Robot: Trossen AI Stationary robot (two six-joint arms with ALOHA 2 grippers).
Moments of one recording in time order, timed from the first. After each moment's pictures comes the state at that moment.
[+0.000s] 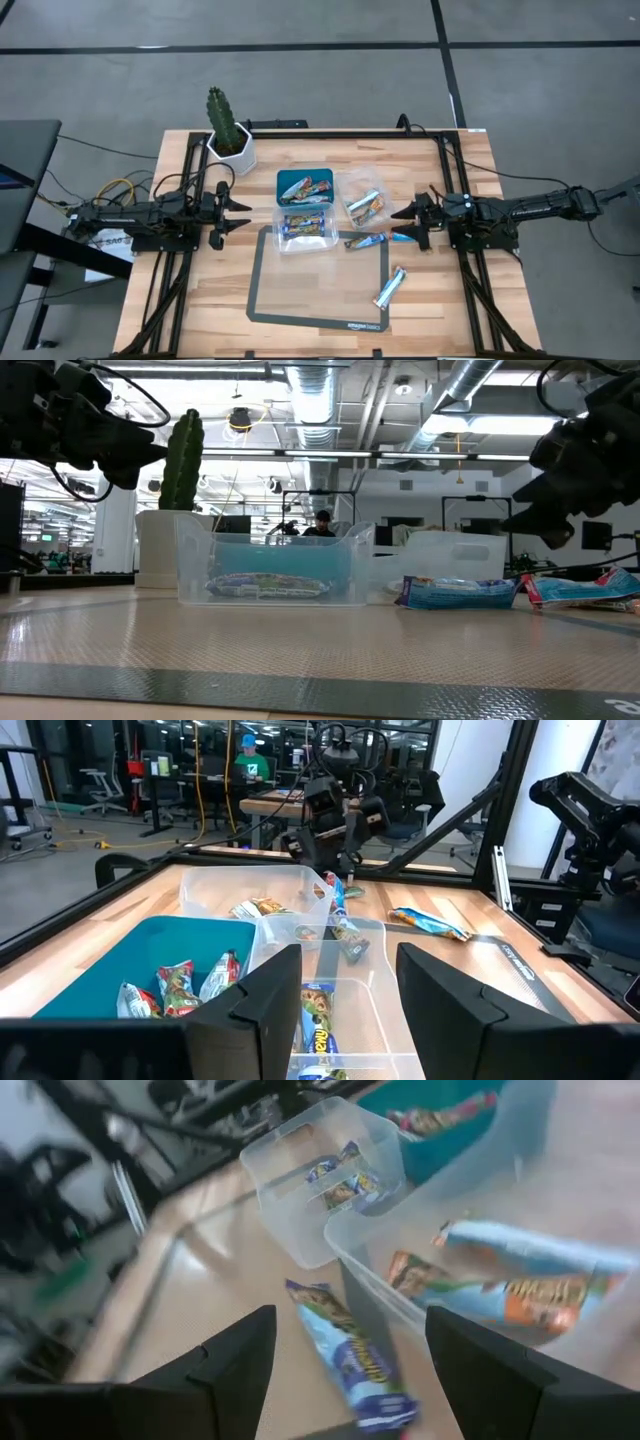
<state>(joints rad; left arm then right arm) 0.00 0.04 0.01 0.03 -0.01 -0.09 0.04 0.38 0.01 0.04 0.00 0.45</state>
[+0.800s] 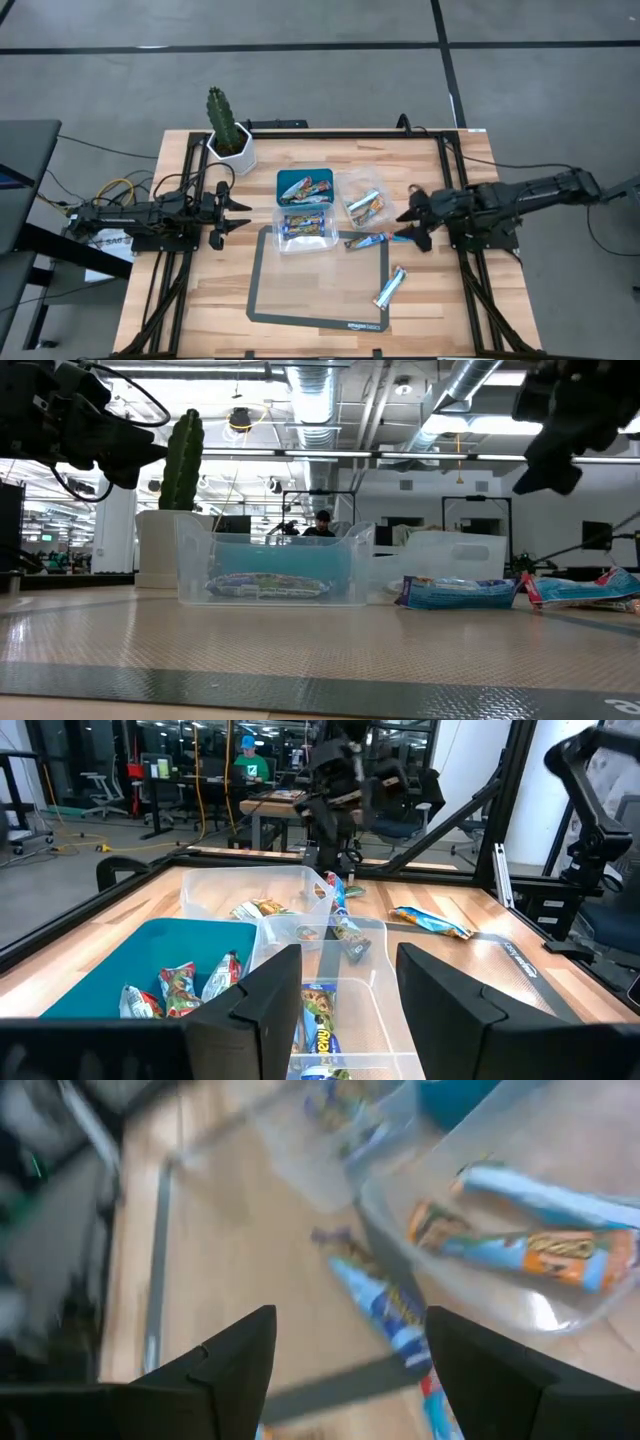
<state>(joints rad) 0.00 0.04 0.01 0.03 -0.01 -0.07 0.13 0.67 0.47 -0.48 0.00 0.55</state>
